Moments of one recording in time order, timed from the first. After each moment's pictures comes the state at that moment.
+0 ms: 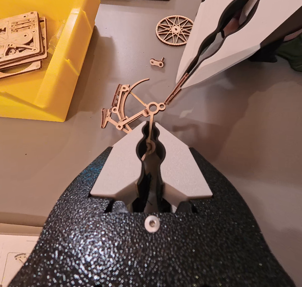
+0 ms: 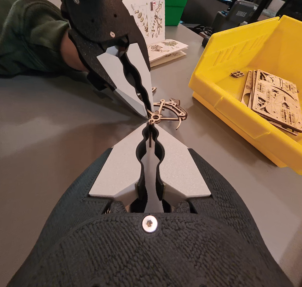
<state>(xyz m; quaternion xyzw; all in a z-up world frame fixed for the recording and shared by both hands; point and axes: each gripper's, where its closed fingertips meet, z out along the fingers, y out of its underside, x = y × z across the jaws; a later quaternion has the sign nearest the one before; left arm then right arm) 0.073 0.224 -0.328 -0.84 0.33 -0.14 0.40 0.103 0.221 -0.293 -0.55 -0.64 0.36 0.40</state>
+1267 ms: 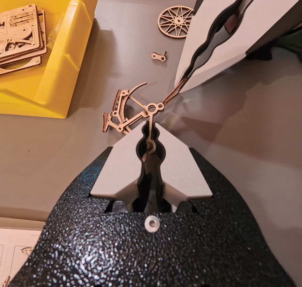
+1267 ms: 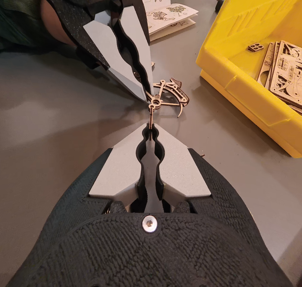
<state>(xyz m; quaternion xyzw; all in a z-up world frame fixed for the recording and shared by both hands) 0.069 0.222 -0.332 -0.85 0.34 -0.13 0.39 0.107 0.226 -0.318 -0.58 -0.66 0.32 0.35</state>
